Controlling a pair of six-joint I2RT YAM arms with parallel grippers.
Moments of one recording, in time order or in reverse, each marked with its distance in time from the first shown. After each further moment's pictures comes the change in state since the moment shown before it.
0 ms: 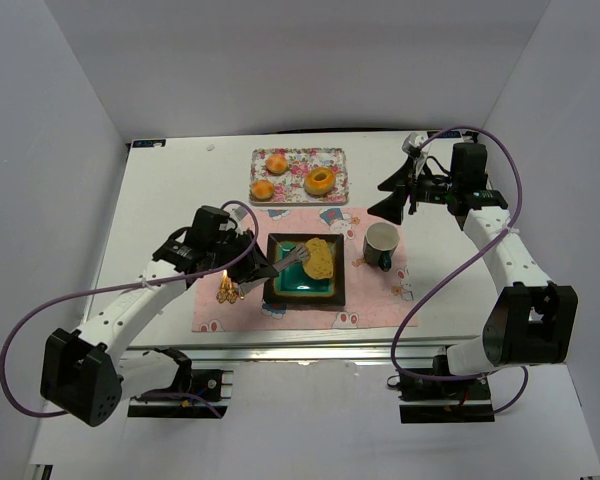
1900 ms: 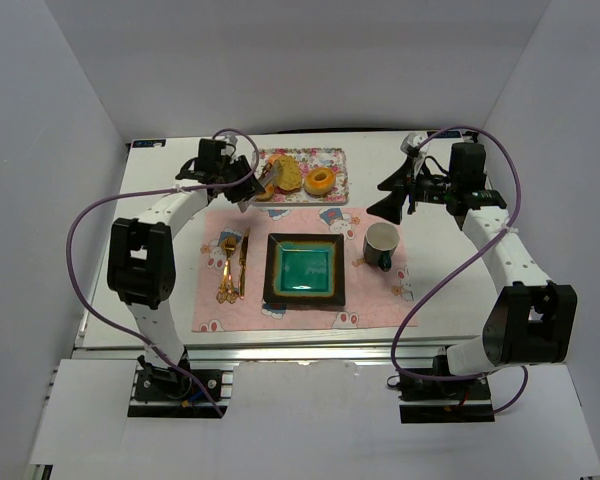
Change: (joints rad) left arm 0.249 0.735 0.593 0.248 -0.169 0.271; right arm 0.007 0.002 0.000 0.005 0.022 0.001
